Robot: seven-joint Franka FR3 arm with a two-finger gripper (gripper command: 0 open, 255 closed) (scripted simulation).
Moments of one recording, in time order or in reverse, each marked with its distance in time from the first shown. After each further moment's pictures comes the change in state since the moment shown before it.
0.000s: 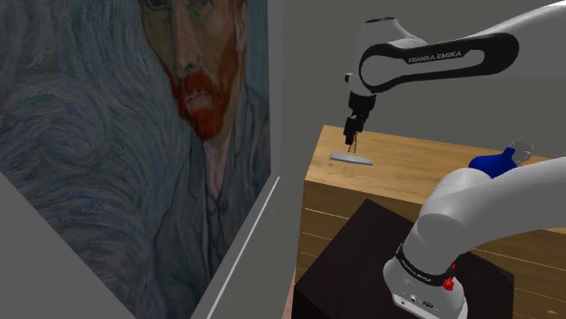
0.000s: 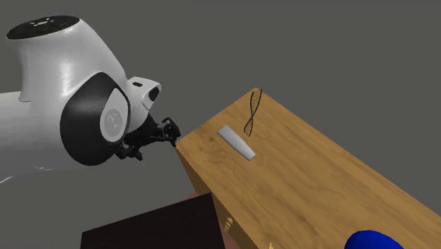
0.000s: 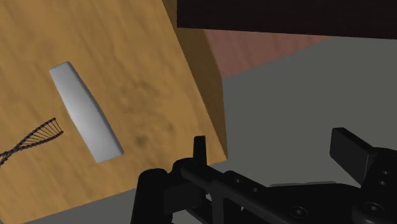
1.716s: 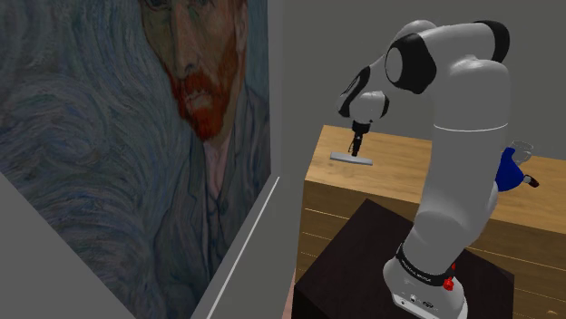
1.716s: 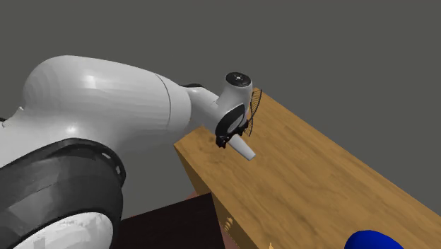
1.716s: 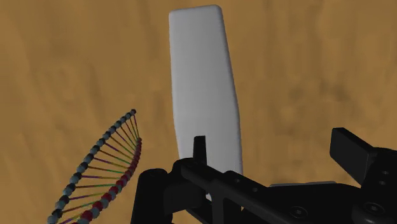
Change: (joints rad) arm -0.056 1.037 -0.412 0.401 0.505 0.522 -1.051
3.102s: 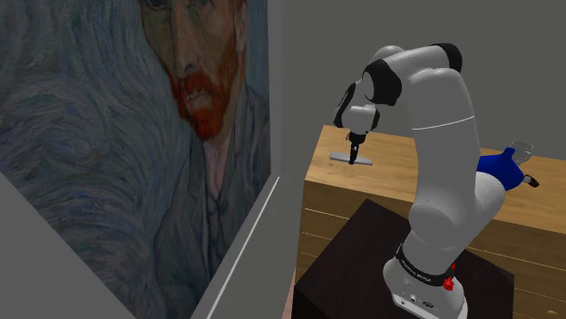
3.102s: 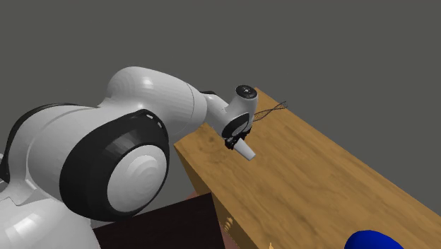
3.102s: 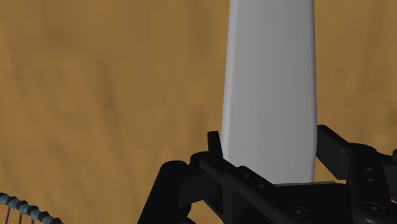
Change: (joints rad) arm -0.151 0.261 0.126 0.170 0.172 0.048 -0.175
